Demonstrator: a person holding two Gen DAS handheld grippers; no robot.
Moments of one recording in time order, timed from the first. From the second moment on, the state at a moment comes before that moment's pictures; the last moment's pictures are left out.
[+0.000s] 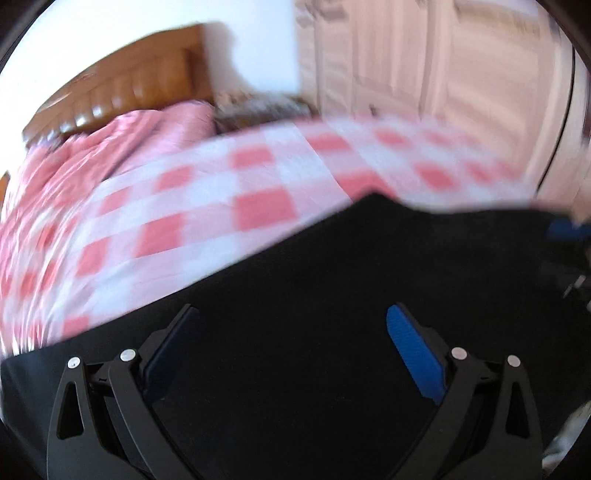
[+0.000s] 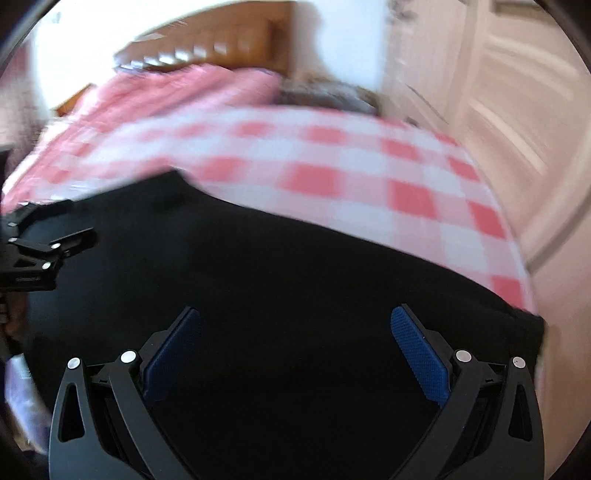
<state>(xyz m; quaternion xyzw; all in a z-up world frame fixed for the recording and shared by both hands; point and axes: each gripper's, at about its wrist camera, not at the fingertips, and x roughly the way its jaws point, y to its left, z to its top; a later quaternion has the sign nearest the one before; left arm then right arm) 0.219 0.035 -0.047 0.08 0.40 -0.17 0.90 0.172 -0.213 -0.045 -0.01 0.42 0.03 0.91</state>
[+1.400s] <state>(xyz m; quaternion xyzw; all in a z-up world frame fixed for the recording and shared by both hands) 0.144 0.522 -0.114 -0.45 0.34 -0.03 0.83 0.205 0.086 -0.075 -0.10 0.43 0.28 0.85</state>
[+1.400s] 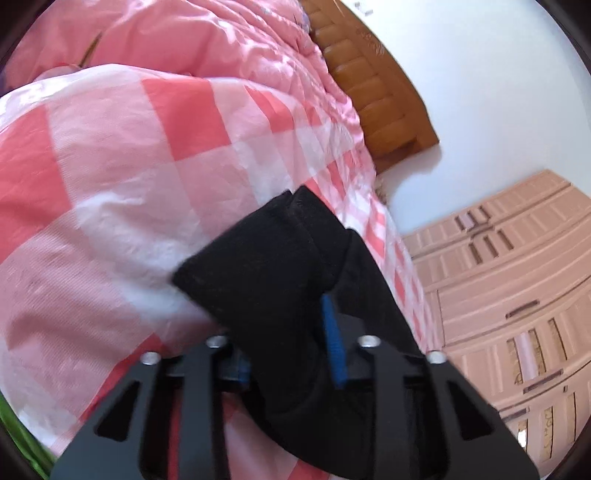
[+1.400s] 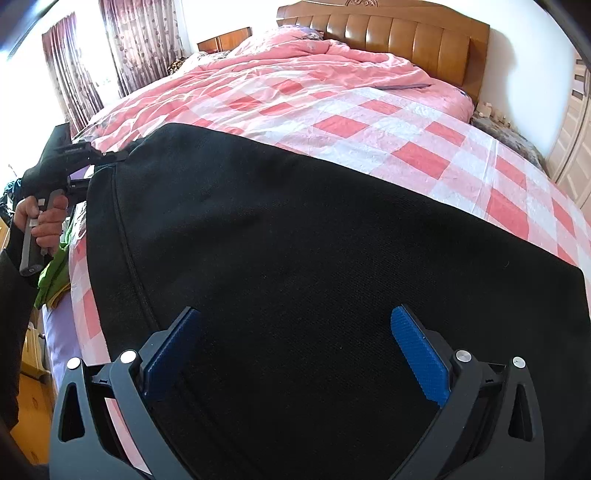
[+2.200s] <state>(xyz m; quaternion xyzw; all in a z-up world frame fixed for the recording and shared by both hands) 0.096 0.217 0.046 0.04 0.22 -0.01 0.97 0.185 -0.016 -0.010 0.05 0.31 0.22 0.93</state>
